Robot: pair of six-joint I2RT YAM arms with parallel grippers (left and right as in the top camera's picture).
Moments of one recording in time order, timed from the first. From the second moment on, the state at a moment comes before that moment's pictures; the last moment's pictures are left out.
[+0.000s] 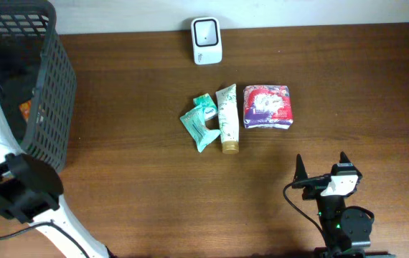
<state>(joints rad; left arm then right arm) 0.45 2.17 2.34 -1.18 -0.16 -0.05 0.01 0.01 0.01 -0.08 0.00 0.00</state>
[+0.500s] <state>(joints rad) 0.47 2.50 2.34 -1.19 -0.08 0.01 0.01 0.01 0.01 -0.08 0.00 0.00</state>
